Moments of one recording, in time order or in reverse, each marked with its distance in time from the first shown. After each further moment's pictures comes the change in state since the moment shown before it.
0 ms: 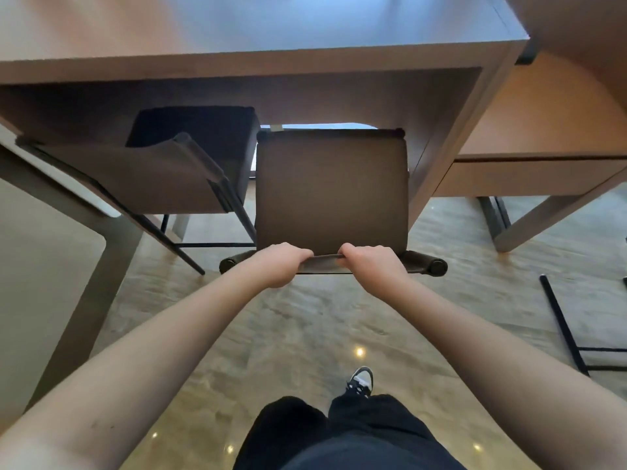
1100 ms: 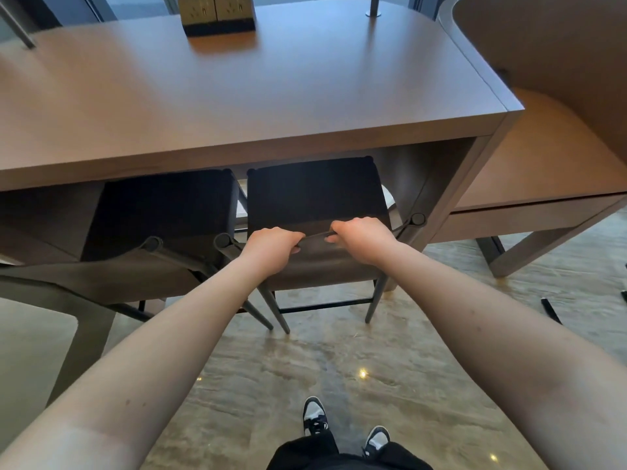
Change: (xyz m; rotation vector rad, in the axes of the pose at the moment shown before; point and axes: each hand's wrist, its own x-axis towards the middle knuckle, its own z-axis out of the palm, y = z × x) left_hand 0.171 -0.090 -0.125 0.102 0.380 0.041; right_hand 0.215 0.081 -0.084 0.022 0.099 0.031
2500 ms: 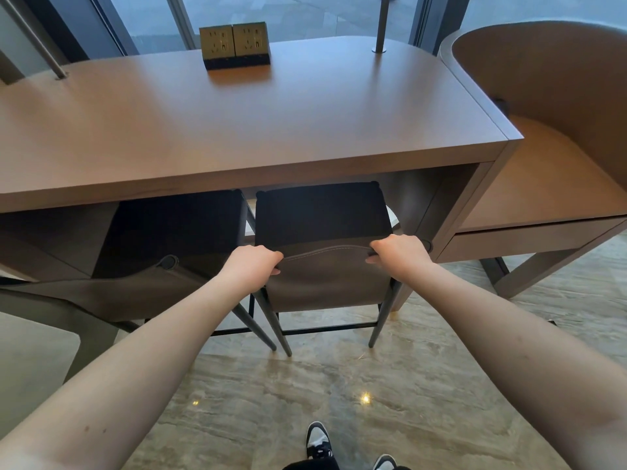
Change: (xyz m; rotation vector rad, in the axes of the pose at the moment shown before) left_hand -0.023 -0.045 -0.022 0.246 -0.119 -0.016; right_hand -0.018 0.033 -0.012 -0.227 -0.047 0.182
